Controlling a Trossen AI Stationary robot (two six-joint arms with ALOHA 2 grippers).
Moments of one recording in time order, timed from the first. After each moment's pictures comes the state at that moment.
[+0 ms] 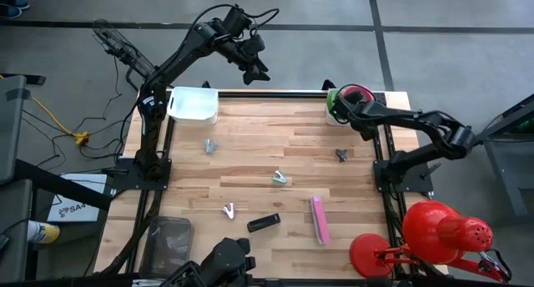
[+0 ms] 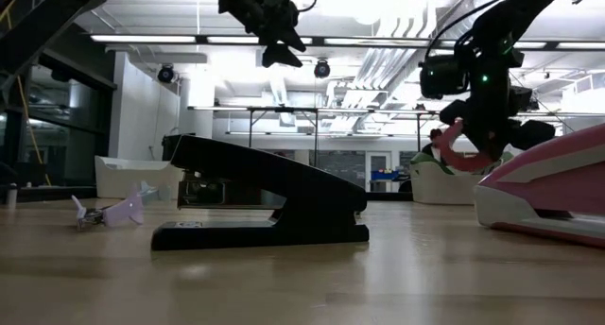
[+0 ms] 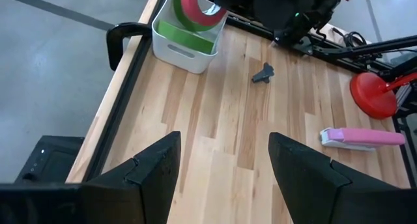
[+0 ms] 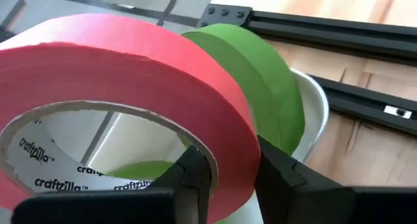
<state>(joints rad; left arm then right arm) 0.74 2.01 2.33 -1.15 0.60 0.24 -0.67 1.37 0.74 -0.77 0.82 2.06</state>
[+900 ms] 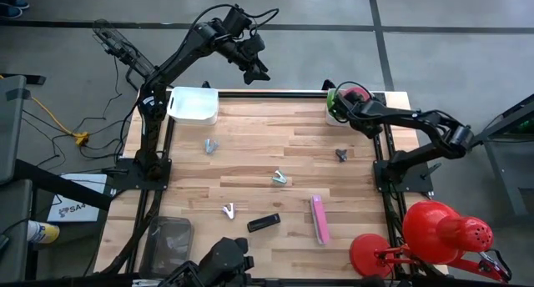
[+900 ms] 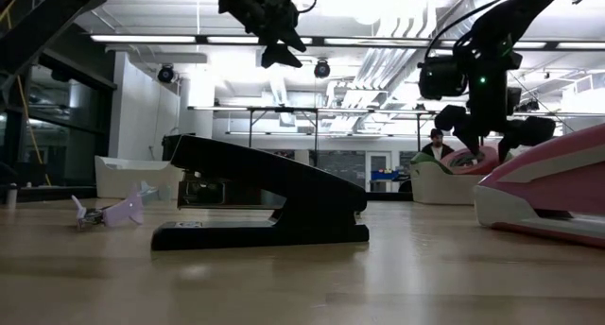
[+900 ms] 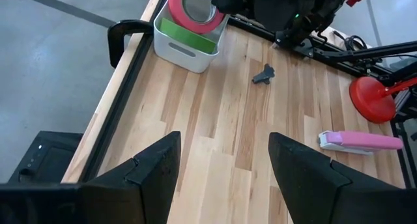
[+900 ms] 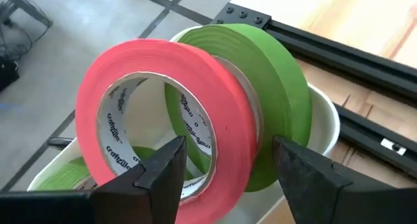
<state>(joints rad) 0.74 2.02 2.33 -1.15 0.59 0.21 -0.68 1.37 0.74 -0.75 0.82 1.81</state>
